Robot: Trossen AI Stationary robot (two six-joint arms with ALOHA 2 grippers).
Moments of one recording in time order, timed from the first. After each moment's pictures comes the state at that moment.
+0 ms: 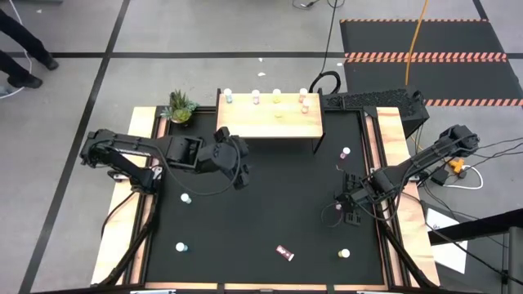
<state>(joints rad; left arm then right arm) -0.13 1.47 1.47 -0.73 -0.47 -0.27 0.46 1.03 0.57 -0.85 0.05 0.69</state>
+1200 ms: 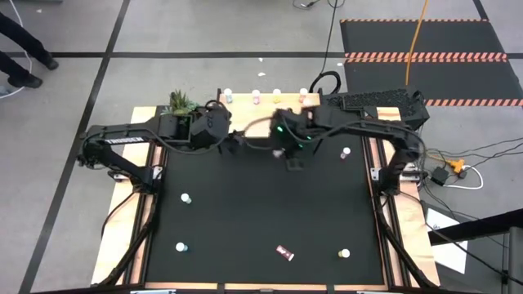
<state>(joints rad) 0.06 1.40 1.52 -0.95 -0.53 -0.64 -0.17 1.80 1.85 -1.18 0.00 -0.29</state>
